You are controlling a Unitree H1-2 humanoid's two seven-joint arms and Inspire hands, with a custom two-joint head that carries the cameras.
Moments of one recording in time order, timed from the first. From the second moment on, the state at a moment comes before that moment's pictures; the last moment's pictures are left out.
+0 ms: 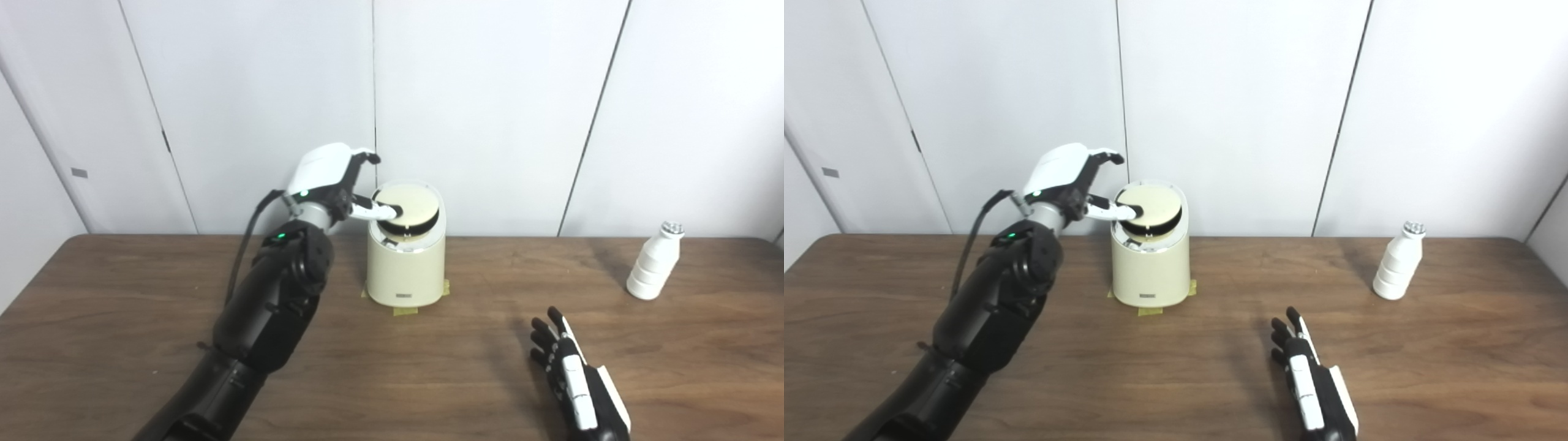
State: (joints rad) left arm -0.78 0.17 -0.26 0.17 0.81 0.46 -0.19; right arm 0.10 -0.04 0.03 -0.21 0.01 0.08 0.00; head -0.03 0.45
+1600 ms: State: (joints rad) left arm -0.03 0.02 0.13 -0.29 0.05 0.31 -0.08; right arm 0.04 -0.10 -0.11 -0.37 -0.09 0.22 -0.02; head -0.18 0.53
